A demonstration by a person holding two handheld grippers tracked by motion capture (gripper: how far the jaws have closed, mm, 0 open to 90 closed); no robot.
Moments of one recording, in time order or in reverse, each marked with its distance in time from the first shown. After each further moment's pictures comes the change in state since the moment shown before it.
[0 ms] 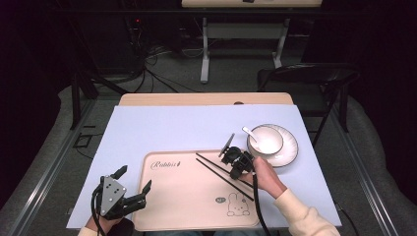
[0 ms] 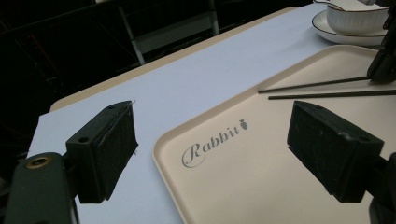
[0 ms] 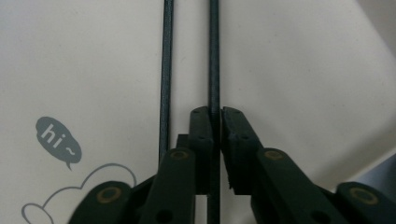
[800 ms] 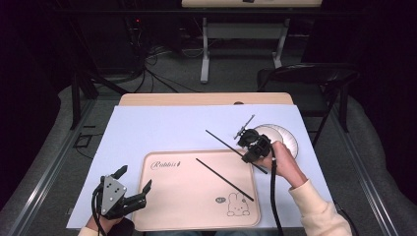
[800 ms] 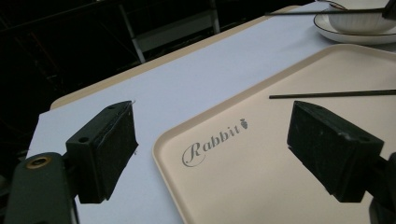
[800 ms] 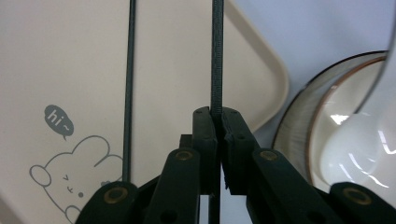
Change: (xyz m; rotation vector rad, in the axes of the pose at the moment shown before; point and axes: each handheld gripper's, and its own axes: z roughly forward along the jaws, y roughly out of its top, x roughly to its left) left arm 0.000 0.000 0.001 0.006 0.001 -0.005; right arm -0.033 -0.011 -0.065 -0.100 -0.036 0.005
